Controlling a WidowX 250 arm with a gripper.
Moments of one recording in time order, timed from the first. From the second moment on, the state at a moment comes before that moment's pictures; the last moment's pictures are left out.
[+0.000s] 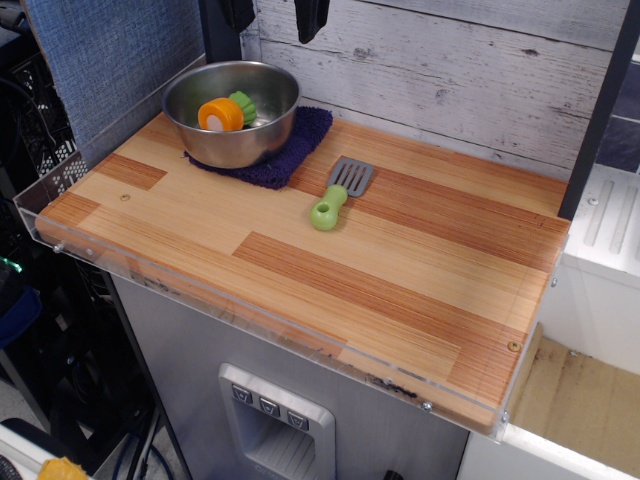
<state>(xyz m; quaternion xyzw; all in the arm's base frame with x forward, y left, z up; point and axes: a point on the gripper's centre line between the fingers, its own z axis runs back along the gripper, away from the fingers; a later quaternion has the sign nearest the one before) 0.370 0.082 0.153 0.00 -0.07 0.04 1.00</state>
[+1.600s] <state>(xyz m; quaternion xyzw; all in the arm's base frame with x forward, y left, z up) 0.393 0.167 0.093 0.01 0.00 0.10 1.00</state>
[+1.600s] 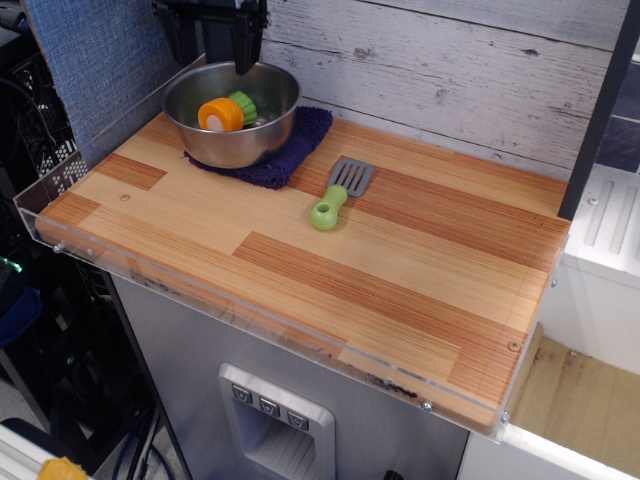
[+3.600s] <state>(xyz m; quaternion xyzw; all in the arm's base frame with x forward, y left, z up) 0.383 0.146 0.038 0.03 0.06 0.10 0.99</state>
